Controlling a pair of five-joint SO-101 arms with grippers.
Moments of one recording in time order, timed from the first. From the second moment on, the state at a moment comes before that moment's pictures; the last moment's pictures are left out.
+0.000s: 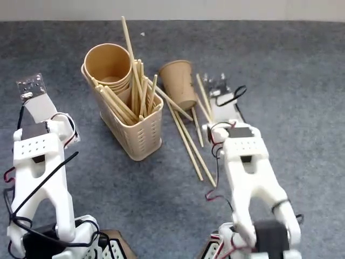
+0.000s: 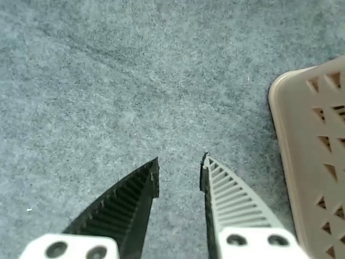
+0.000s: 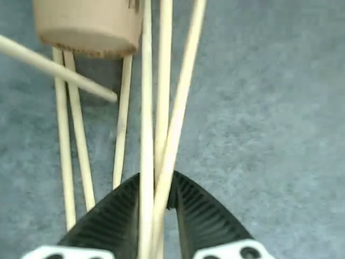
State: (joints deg) left arm -24.7 -23.1 42.6 52.3 12.8; right arm -9.7 -18.8 44.8 33.9 13.8
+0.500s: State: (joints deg) left arm -24.7 -23.1 42.6 52.3 12.8; right arm -9.7 -30.9 19.6 42.6 11.2
